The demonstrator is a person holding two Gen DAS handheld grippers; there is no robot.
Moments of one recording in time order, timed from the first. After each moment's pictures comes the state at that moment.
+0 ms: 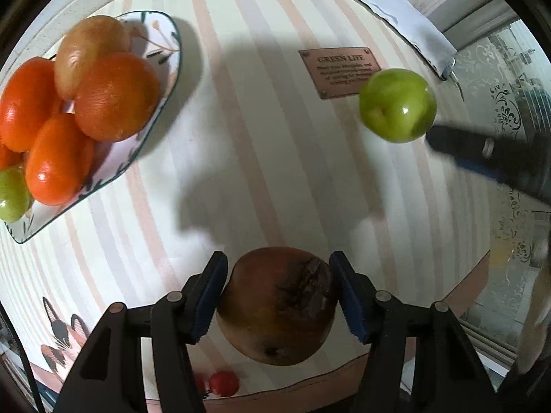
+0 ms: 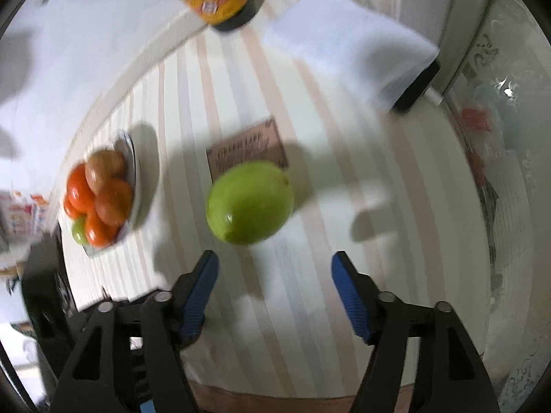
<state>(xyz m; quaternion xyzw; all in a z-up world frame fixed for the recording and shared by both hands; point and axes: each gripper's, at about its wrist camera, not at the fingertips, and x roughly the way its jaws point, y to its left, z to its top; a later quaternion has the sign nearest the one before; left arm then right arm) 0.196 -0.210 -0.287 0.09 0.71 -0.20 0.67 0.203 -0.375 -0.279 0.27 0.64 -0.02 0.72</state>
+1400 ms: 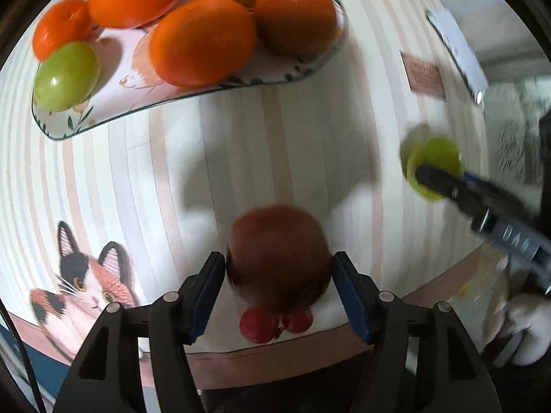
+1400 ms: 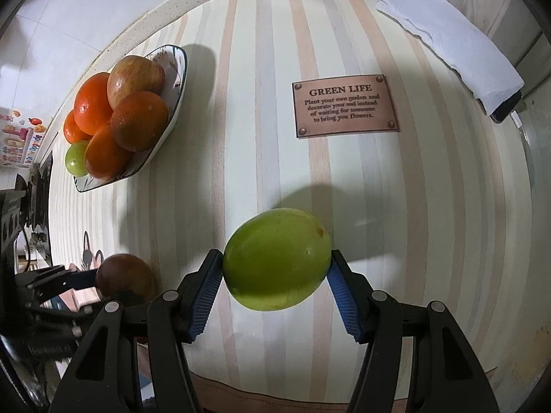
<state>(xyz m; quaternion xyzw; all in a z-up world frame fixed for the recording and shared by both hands) 0.215 -0.077 -0.279 0.03 0.76 -0.16 0.63 0.214 -0.264 -0.306 0.15 0.67 0.05 0.72</state>
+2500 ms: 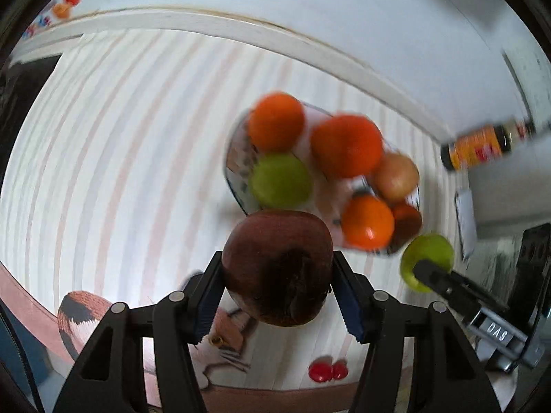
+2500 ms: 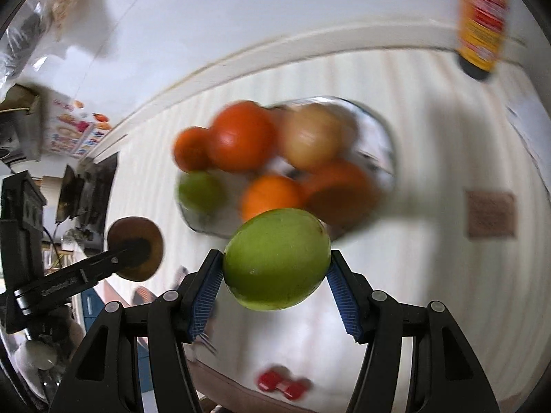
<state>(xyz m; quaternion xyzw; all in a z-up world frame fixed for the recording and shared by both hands) 0.260 0.107 -0.187 -0.17 0.64 -0.03 0.75 0.275 -0.149 -0.230 0.17 0.62 0.16 0.75</state>
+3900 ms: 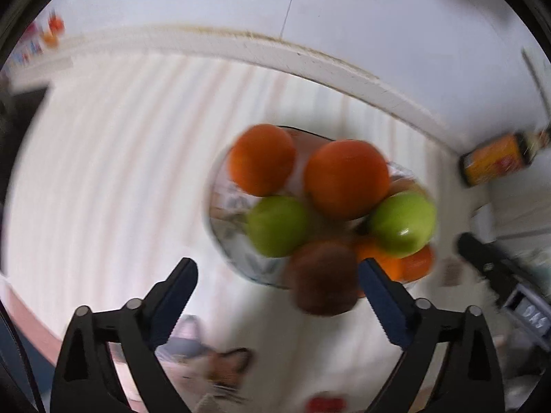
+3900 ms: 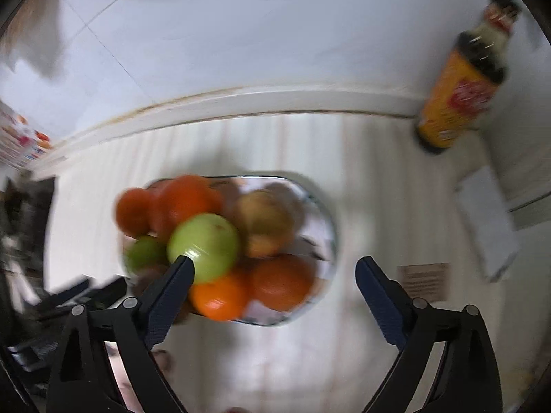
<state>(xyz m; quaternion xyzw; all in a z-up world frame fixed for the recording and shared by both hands) 0.285 0.051 -0.202 -0.09 0.63 0.01 0.77 0.329 -0.149 -0.200 0.05 0.60 0.02 0.80</state>
